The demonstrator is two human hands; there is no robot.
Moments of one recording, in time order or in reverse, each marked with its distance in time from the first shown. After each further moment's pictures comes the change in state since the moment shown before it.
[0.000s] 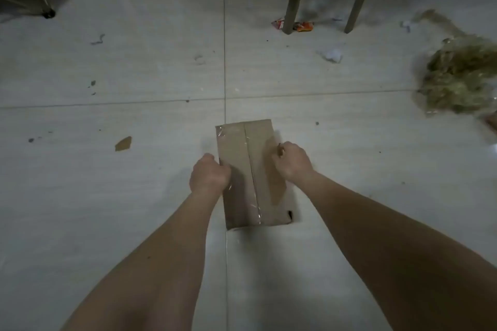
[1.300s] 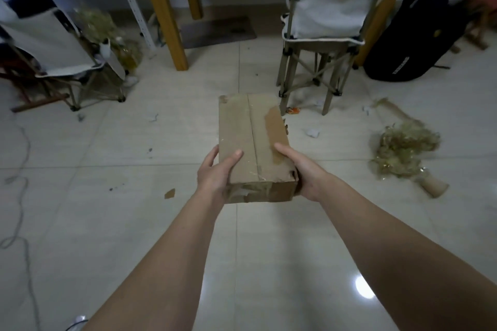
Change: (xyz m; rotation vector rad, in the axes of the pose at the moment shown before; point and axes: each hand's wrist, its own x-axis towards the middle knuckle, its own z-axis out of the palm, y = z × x) left_hand -0.205 0.153 -0.252 -1.189 -0.147 -0.012; right_hand -0.173 -0.149 -0.273 1.015 -0.396 0.171
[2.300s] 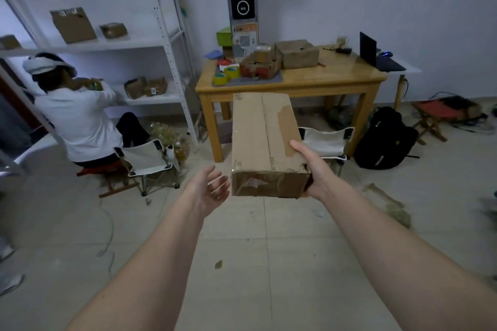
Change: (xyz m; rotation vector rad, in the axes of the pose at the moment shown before) left_hand -0.292 0.445 -0.058 -0.129 -0.022 -0.136; right_hand -0.375 -0.325 0.192 0.312 -0.041 -0.327
